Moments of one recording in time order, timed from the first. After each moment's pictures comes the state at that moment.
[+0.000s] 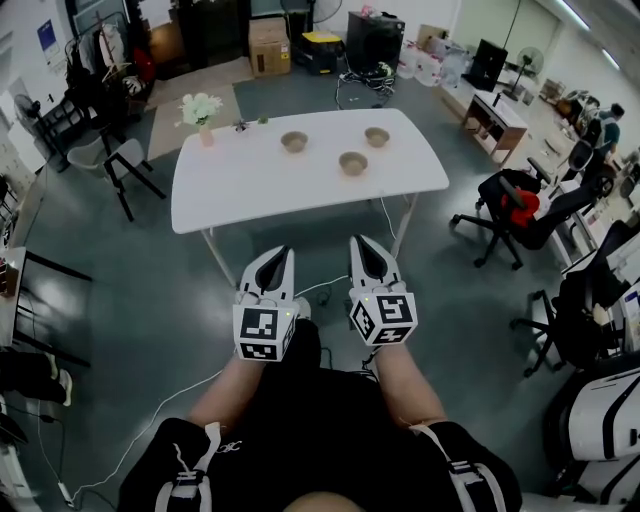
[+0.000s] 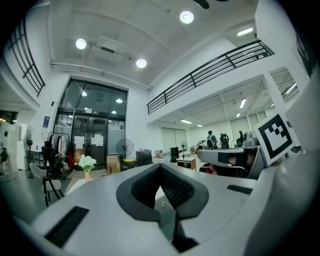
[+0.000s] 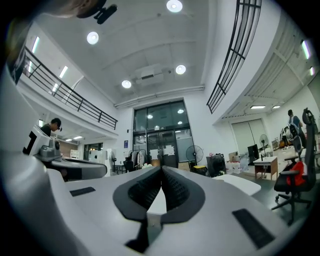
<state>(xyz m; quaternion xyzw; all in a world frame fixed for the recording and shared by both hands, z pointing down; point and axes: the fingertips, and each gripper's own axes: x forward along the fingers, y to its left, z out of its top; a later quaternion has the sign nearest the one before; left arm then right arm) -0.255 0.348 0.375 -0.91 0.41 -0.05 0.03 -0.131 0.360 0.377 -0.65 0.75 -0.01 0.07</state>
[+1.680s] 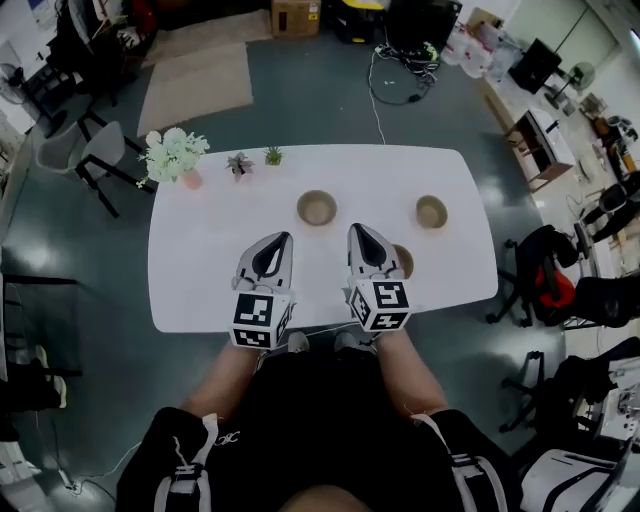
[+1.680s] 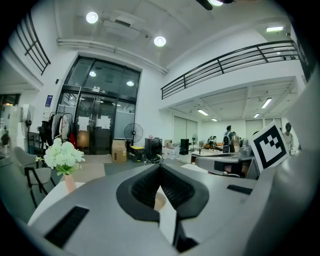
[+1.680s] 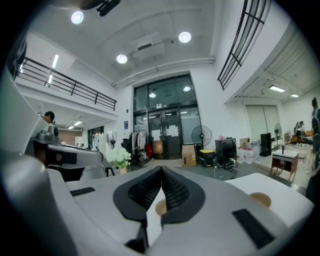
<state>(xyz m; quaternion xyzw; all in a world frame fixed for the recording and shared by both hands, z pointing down) -0.186 -0.319 0.432 -0.89 0.44 -0.08 -0.06 -0.058 -0.323 0.450 -0.62 0.78 -0.08 -0.03</state>
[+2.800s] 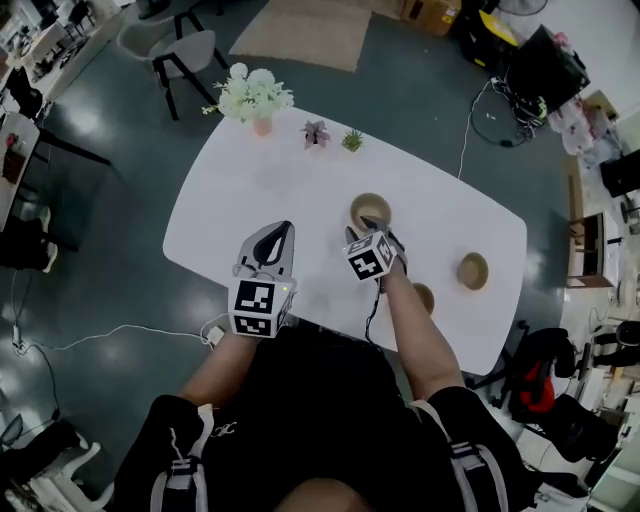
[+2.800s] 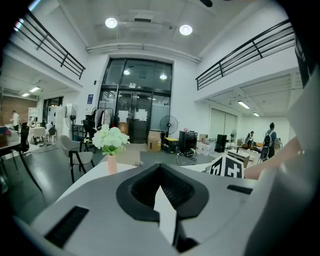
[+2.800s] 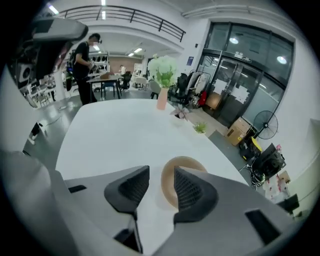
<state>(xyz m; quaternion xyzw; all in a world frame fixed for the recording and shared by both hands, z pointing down) -0.268 -0.356 0.487 -0.77 0.62 -0.10 -0.13 -0.142 -0.444 0.668 -0.32 0.83 -0.03 -0.47</state>
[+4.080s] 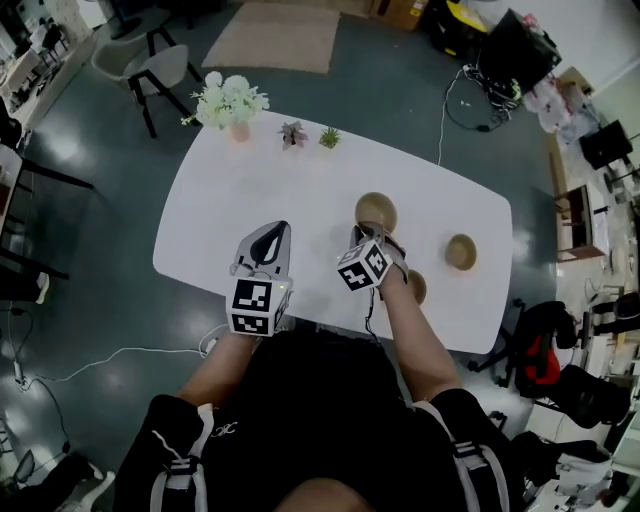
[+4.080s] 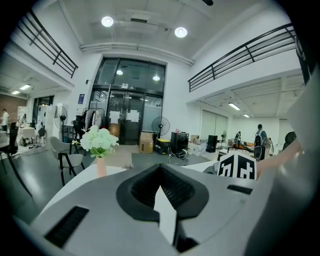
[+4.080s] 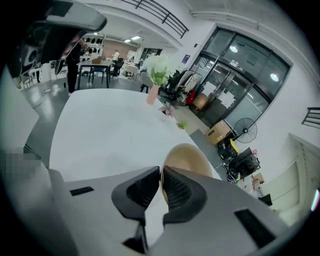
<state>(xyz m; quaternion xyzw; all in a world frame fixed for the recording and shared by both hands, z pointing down) -0.246 -0.342 0.474 -0.80 0.58 -0.10 -0.12 -0.097 -0.409 0.625 -0.39 0.77 0.03 -0.50</state>
